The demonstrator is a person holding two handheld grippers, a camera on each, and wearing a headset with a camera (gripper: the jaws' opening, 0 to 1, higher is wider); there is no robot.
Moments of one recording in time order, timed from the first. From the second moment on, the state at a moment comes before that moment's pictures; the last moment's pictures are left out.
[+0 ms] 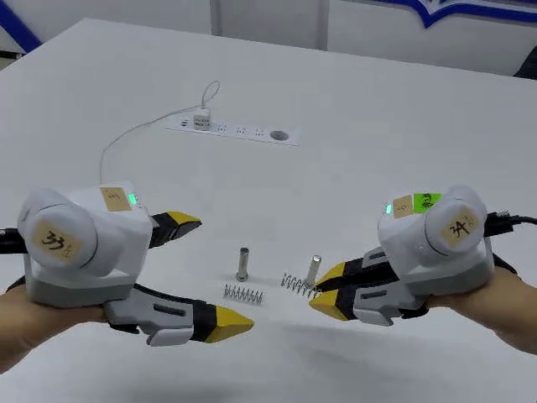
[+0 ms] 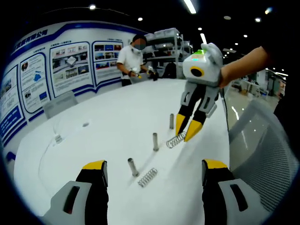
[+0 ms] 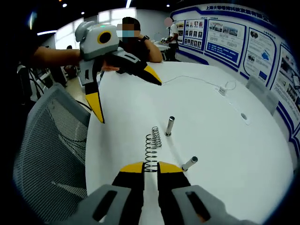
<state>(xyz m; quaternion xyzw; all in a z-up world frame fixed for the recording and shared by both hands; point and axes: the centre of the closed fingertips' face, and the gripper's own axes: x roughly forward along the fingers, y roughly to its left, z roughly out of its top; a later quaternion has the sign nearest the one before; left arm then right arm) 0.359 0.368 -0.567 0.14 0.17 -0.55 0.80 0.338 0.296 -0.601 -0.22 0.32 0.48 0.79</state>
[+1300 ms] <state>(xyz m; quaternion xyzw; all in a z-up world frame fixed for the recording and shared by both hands) 0.302 0.322 -0.575 0.18 0.16 -0.66 0.71 0.298 0.320 -0.579 -0.27 0.29 0.55 0.74</state>
